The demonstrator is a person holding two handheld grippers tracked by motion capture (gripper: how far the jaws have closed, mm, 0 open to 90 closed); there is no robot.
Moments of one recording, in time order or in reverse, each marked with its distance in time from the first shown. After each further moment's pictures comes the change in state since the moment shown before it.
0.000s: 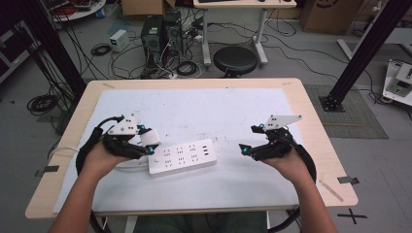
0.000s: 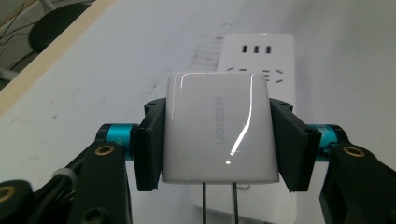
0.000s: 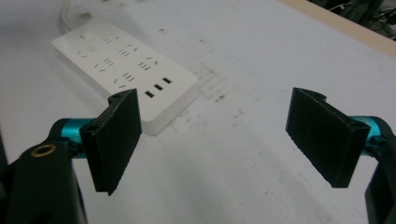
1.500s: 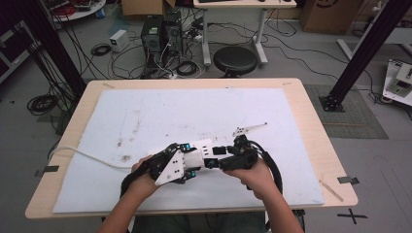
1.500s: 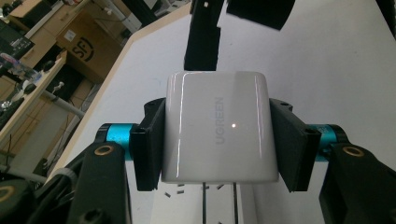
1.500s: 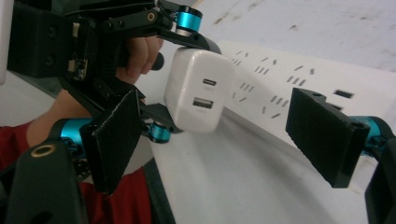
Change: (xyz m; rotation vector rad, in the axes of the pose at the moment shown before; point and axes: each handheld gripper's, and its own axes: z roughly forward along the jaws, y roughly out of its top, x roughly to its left) left arm -0.095 0.025 0.074 -0.195 0.096 0.417; right arm 0.053 0.007 0.068 -0.023 0.455 0.362
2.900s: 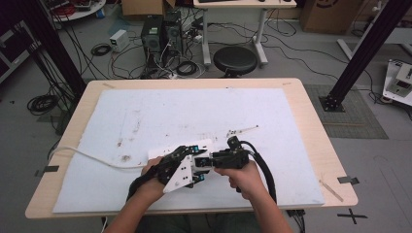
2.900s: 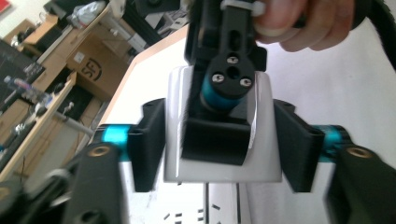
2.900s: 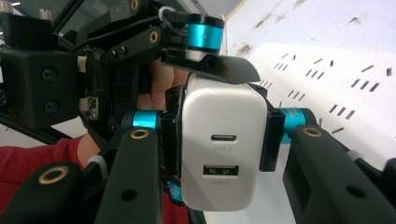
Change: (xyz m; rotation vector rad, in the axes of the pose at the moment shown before) left arm -0.008 0.016 0.008 -0.052 0.041 0.018; right arm -0.006 -0.004 0.020 -0.046 0.157 0.065
